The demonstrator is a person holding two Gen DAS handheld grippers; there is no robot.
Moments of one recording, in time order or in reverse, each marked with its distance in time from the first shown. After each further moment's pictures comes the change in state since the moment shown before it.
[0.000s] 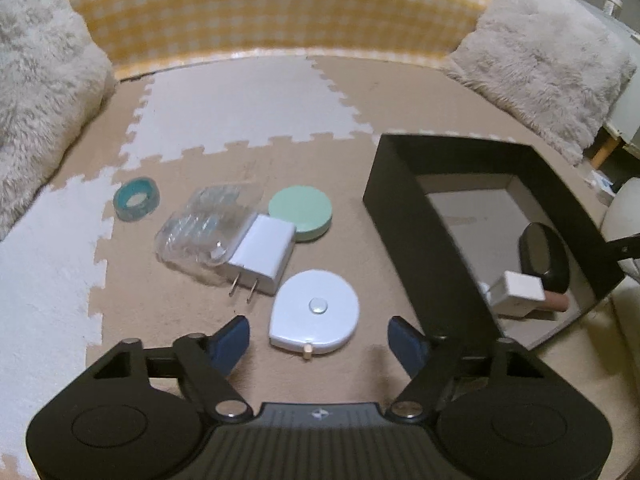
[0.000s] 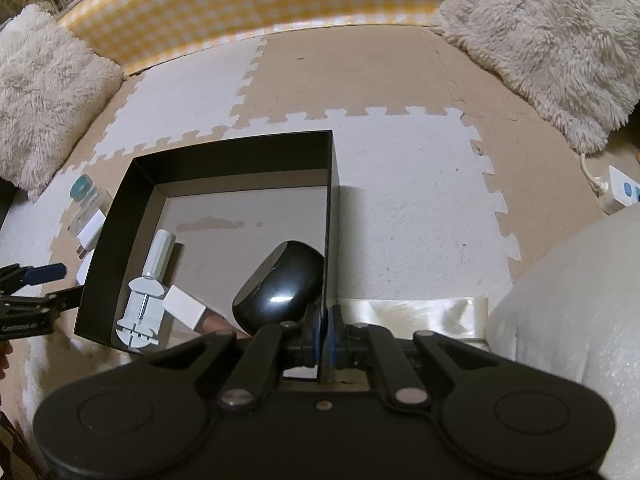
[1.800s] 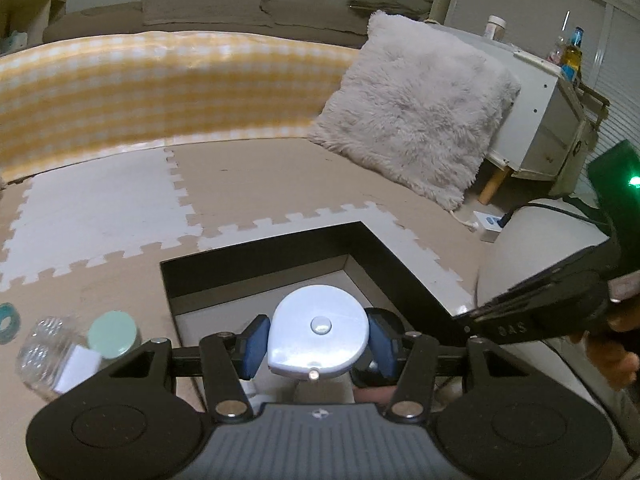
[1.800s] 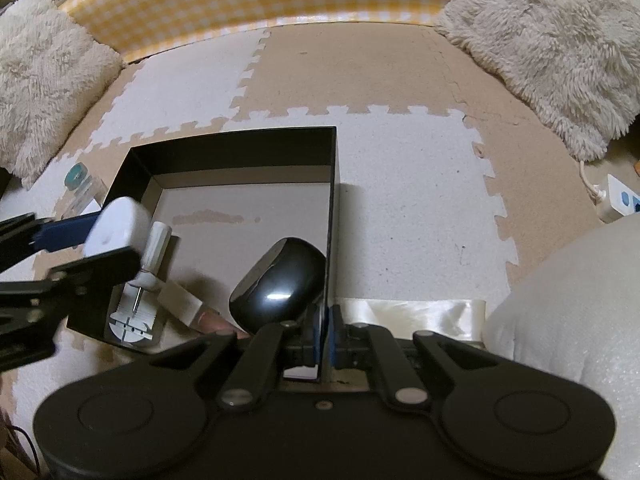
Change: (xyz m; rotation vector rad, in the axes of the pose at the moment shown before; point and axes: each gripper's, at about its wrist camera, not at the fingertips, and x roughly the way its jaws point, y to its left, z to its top) left arm -0.019 -0.116 0.039 0.126 -0.211 -0.247; right arm 0.003 0.008 0.002 -0.034 0.017 -0.031
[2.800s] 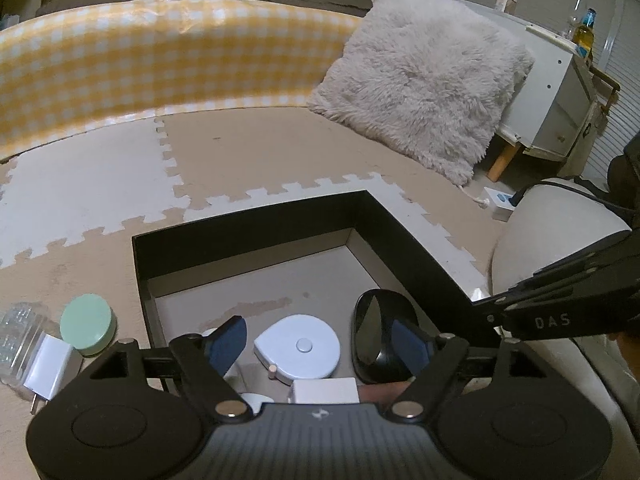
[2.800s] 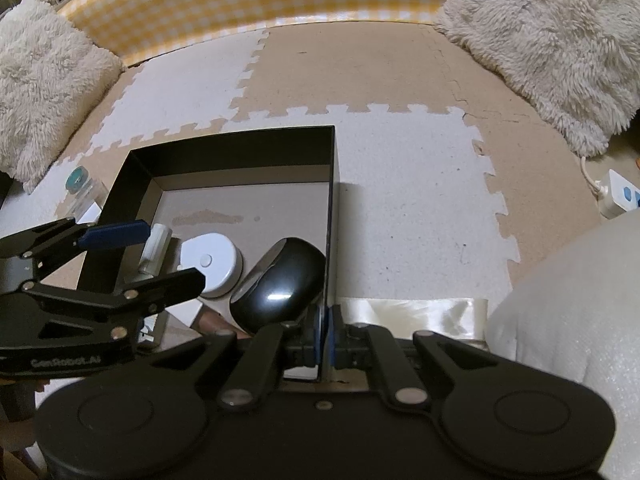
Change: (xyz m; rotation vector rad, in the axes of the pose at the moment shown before) left arm 0.030 -0.001 0.001 -0.004 0.083 0.001; right arm 0.000 -0.002 0.000 0.013 0.000 0.012
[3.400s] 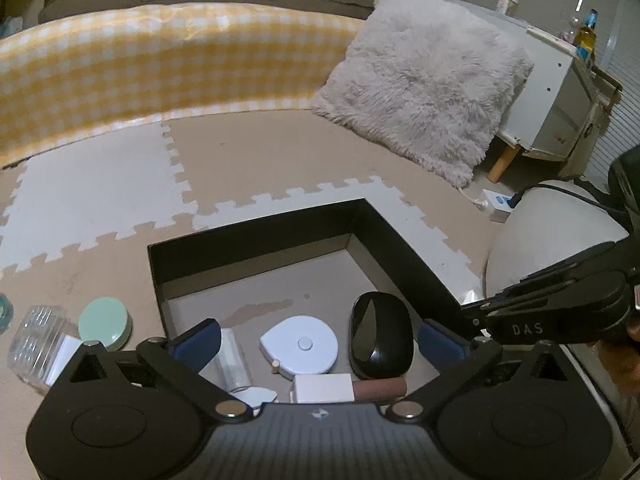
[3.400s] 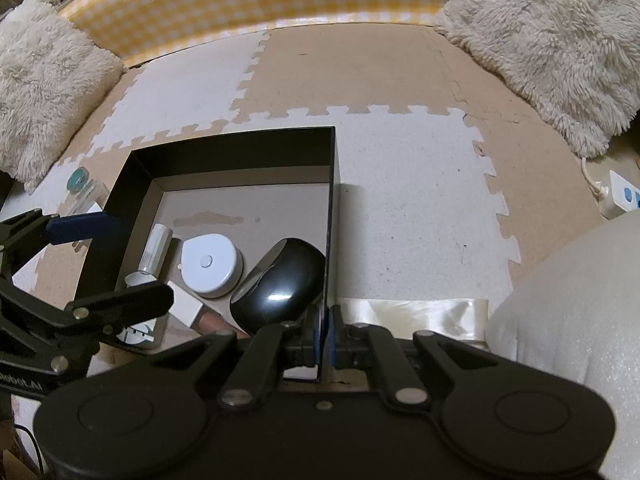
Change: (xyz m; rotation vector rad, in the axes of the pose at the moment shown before) left arm -0.018 -0.004 0.009 -0.011 0.021 0.021; right arm 0.000 -0.001 0.000 0.000 -0.004 0.003
